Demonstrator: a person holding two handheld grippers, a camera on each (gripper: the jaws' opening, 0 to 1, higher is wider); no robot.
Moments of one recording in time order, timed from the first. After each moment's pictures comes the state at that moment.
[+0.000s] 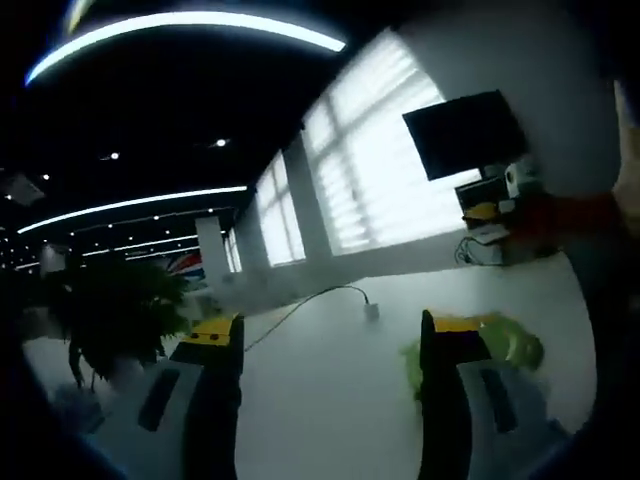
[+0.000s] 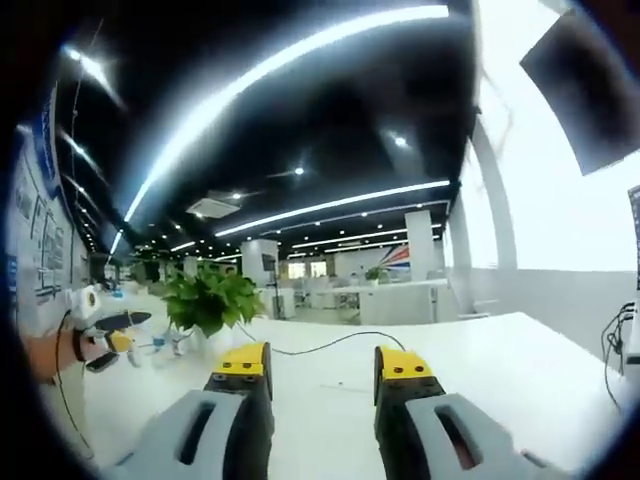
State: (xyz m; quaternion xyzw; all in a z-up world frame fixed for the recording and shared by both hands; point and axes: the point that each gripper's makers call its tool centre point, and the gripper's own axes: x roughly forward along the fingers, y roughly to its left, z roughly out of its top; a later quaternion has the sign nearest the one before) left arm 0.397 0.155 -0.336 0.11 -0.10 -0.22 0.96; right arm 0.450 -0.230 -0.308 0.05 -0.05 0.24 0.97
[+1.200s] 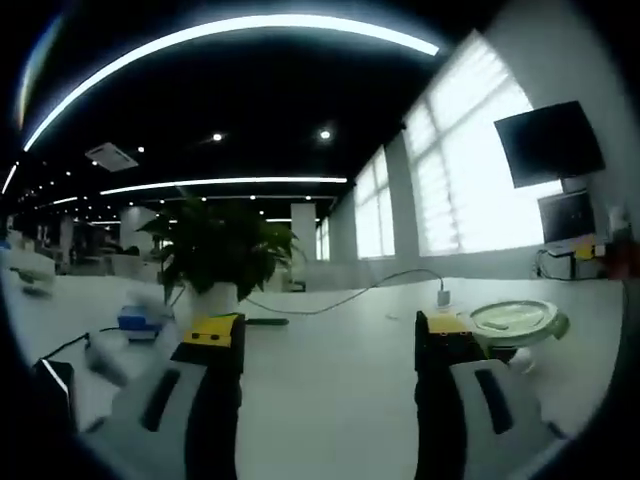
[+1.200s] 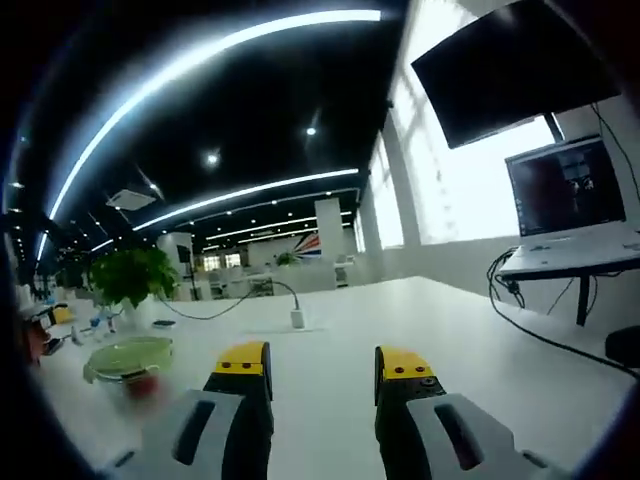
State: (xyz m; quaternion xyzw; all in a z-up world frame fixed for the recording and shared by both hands) left arm 0.334 0.239 -0.398 0.02 -0.09 -0.04 0.99; right arm 0.380 -0.361 -0.424 0.07 -0.01 0.06 1.00
